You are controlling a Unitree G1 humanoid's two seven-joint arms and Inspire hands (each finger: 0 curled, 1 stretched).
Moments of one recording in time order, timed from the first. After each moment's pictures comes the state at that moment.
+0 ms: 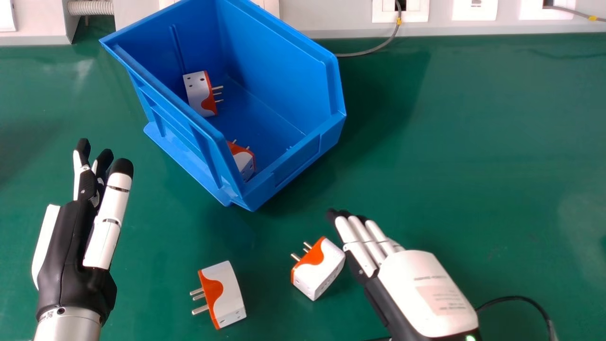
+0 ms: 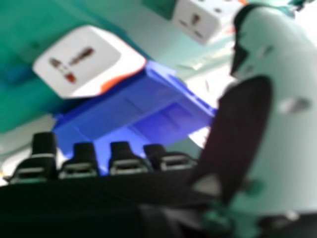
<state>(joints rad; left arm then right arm) 0.37 0.12 0.26 -0.36 -0.14 0.07 -0.13 0.46 -0.33 0.43 -0.35 -0.95 -0.08 -0.05</state>
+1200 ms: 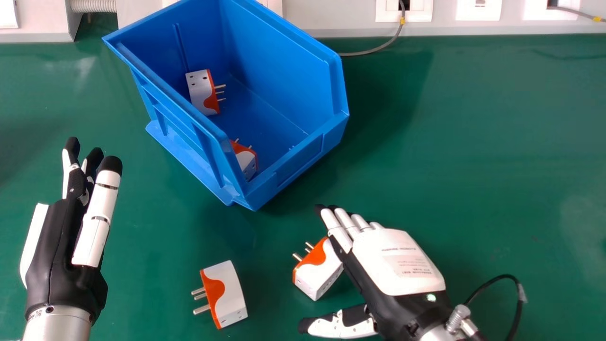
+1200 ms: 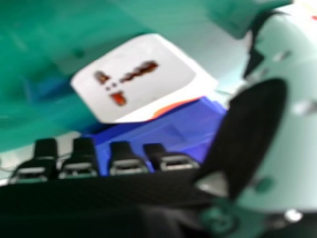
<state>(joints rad) 0.37 0.13 0.28 -0.38 -0.17 0.11 -0.13 0.23 -0.22 0.52 -0.21 -1.06 0.17 0.08</state>
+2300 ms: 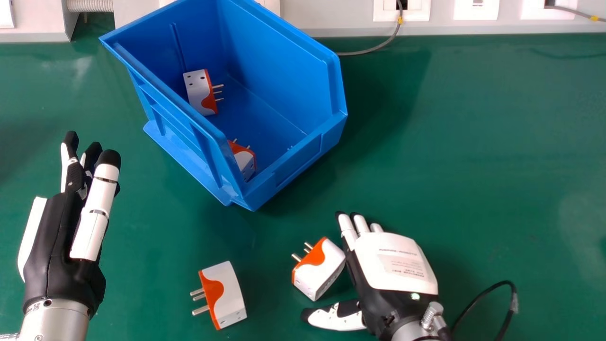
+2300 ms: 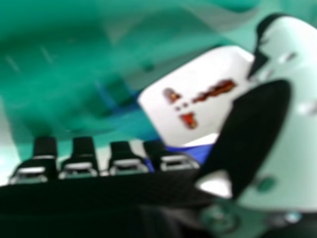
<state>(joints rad) 0.35 0.14 0.29 -0.39 -0.17 0.13 -0.13 0.18 -0.09 0.65 -0.14 -1.23 0.50 0.15</state>
